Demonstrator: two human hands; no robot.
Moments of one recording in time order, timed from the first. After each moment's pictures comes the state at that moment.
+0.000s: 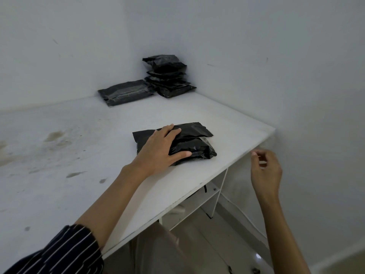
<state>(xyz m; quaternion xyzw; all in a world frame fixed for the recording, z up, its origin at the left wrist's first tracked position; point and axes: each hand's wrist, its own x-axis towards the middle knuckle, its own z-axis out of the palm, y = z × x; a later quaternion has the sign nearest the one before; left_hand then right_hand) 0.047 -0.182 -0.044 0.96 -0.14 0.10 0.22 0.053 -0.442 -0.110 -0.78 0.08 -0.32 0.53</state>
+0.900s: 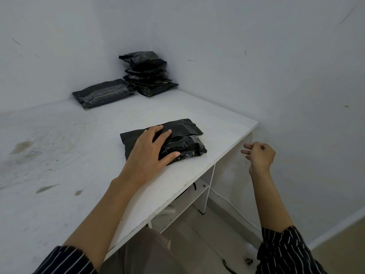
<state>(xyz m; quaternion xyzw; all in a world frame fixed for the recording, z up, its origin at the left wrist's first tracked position) 0.051 -0.198 -0.062 0.95 -0.16 0.19 0.21 0.121 -0.485 -0.118 -0.62 0.29 -0.26 0.68</state>
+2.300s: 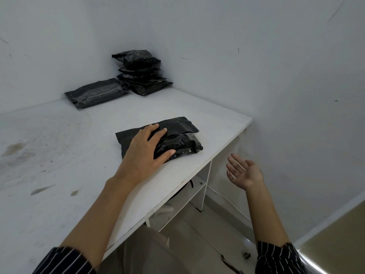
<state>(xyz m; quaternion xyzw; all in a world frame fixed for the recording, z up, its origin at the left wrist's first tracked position) 0.052 -0.196 -0.064 0.94 -0.17 0.19 0.24 0.085 -0.485 -0.151 -0.39 0.29 0.03 0.87</state>
